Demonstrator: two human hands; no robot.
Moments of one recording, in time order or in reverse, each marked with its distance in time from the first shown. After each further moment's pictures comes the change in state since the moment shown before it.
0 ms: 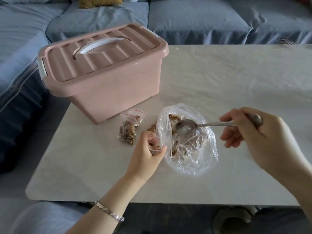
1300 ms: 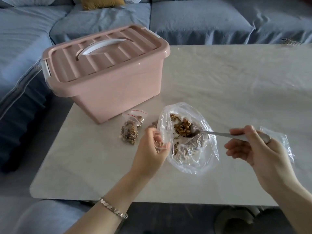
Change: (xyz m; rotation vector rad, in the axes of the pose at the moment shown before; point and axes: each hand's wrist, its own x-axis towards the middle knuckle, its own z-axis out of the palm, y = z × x) left_hand 0.001 0.020 -0.001 0.073 -0.021 0.029; right_hand -0.018 0.040 0.001 0.500 0.126 0.398
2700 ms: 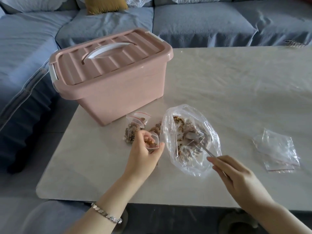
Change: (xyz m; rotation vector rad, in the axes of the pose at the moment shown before) left_hand -0.003 -0.006 -0.018 -0.051 0.072 -0.143; right_hand -0.006 0.079 -0.015 -1.026 -0.273 -0.748
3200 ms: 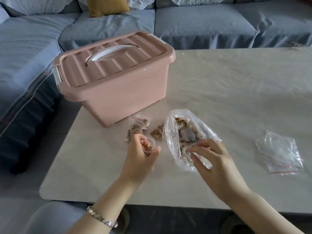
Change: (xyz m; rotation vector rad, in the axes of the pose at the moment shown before) left_hand 0.002 -0.012 -0.012 0.027 -0.021 -0.027; right_hand 0.044 -0.045 0.014 0.140 0.099 0.096
